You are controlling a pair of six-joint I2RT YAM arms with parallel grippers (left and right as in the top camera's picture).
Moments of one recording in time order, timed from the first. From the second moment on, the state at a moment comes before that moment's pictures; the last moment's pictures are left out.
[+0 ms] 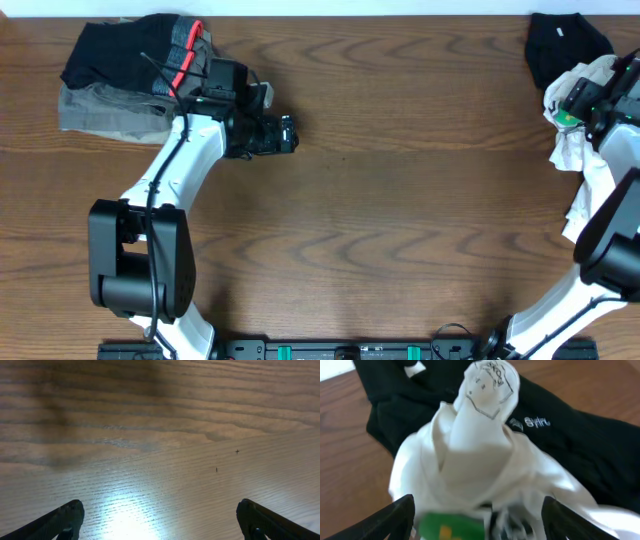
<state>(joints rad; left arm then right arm) -0.16 1.84 1.32 -0.71 0.33 -0.17 -0.46 2.03 1.35 -0.04 0.01 0.07</state>
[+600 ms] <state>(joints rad) -0.22 1.84 1.32 -0.65 0.25 -0.17 -0.45 2.04 1.36 0.00 -0.03 0.10</state>
